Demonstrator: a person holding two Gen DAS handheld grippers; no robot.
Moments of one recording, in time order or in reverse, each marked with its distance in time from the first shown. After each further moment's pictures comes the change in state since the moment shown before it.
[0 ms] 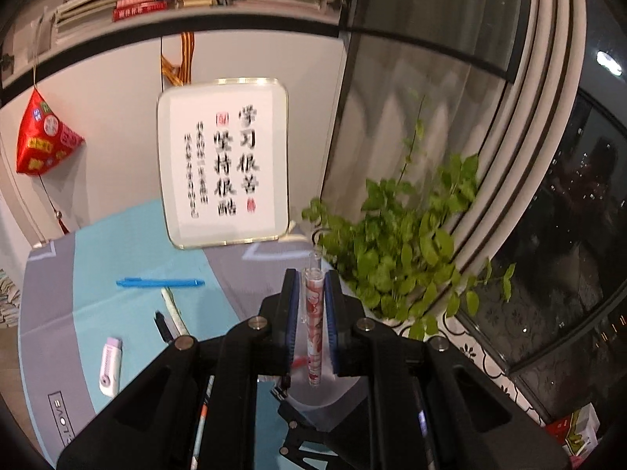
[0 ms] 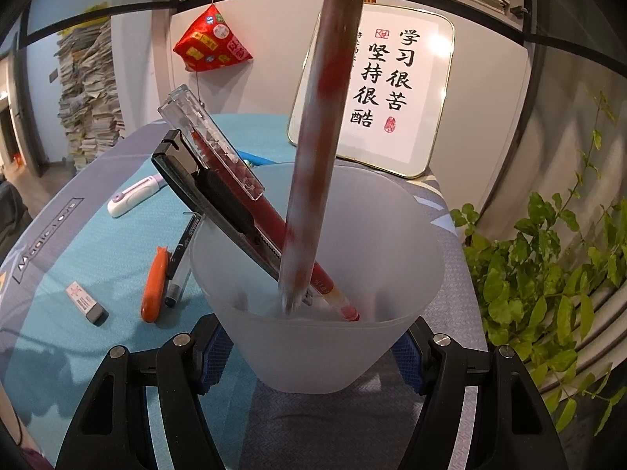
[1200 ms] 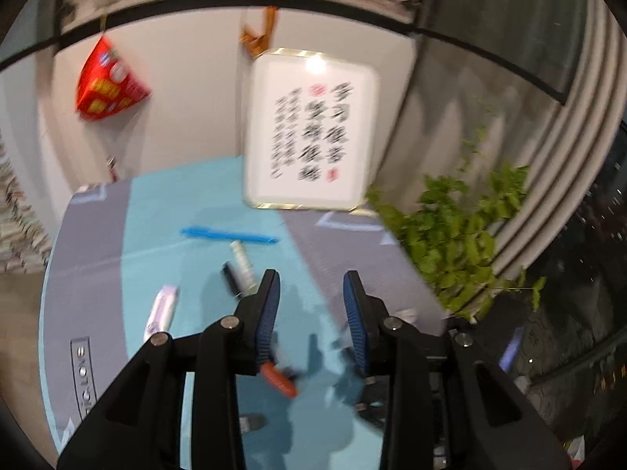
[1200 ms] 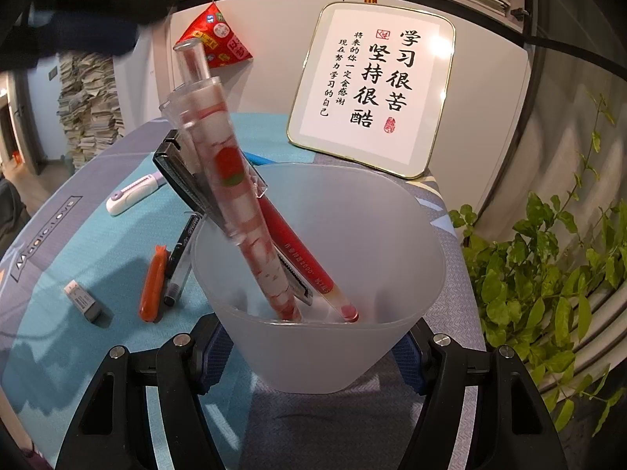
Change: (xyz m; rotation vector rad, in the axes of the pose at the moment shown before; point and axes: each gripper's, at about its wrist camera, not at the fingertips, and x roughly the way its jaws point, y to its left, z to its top) left arm -0.019 0.069 -0.038 -0.159 0.037 0.147; right arm 0.000 0.000 0.001 -0.008 0.005 -0.006
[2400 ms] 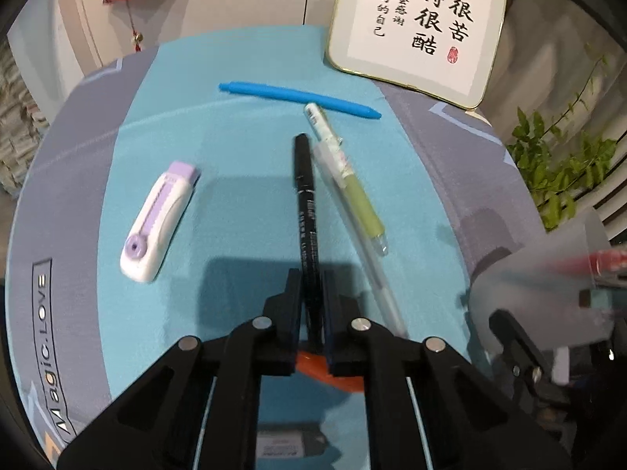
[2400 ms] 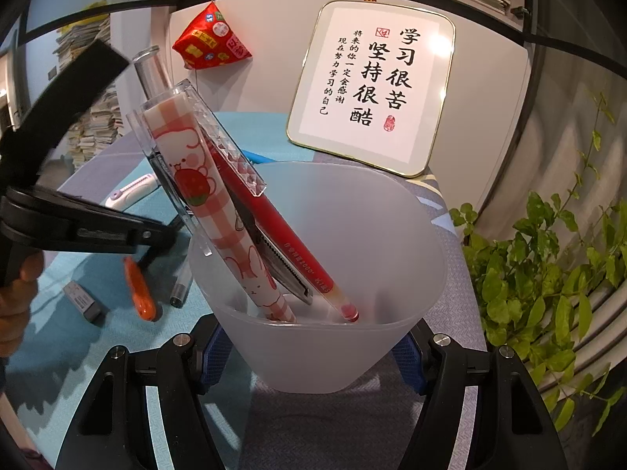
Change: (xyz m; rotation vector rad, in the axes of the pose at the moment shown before) left arm 0.108 0.064 -0.054 -0.133 0.303 0.131; right arm 0.001 0.001 0.000 0.000 0.002 -0.003
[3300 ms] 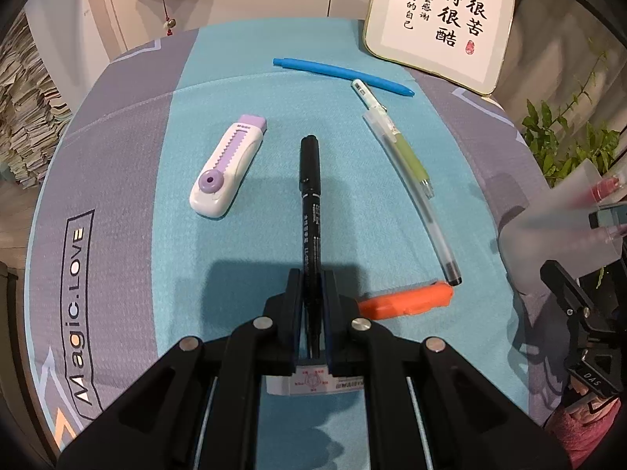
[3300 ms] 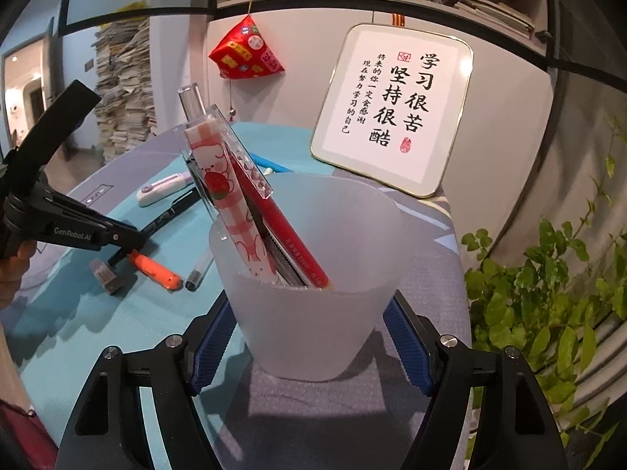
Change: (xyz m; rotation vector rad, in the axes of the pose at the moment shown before) left arm -0.019 0.029 -0.033 0.000 0.011 0.053; right arm -0.016 -0.013 -0.006 -0.095 -0.069 0.095
